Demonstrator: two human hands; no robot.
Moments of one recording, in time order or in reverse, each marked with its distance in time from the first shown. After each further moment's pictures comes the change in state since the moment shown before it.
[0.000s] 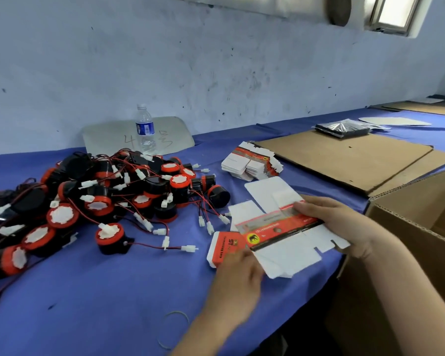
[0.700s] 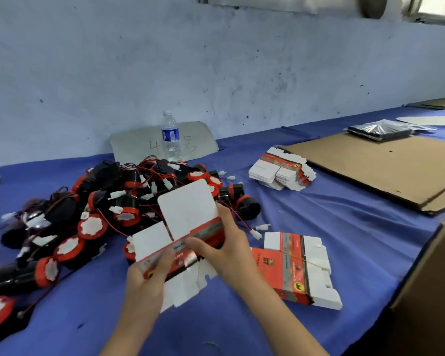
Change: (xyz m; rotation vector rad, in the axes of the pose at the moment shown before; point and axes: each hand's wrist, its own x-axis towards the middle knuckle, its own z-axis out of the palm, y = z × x) left_hand -0.002 -0.056 -0.145 -0.460 0.509 -0.033; right_hand 0.087 0.061 0.191 -0.232 0.020 -0.476
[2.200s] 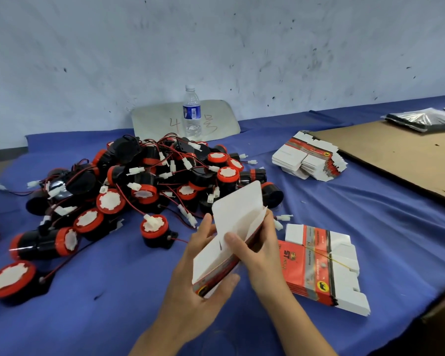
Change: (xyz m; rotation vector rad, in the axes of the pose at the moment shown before) left_hand -0.021 -0.026 0.012 0.341 -0.252 0.405; right_hand -0.017 0.031 0.001 0.395 0.093 0.010
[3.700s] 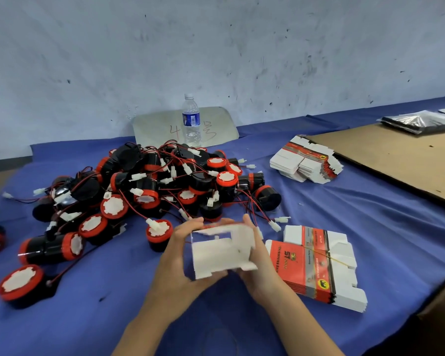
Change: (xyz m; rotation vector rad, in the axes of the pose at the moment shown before) left_hand 0.017 -0.006 -0.023 0.163 0.007 -0.008; right_hand 0.008 0.008 0.000 0.222 -0.053 0.536
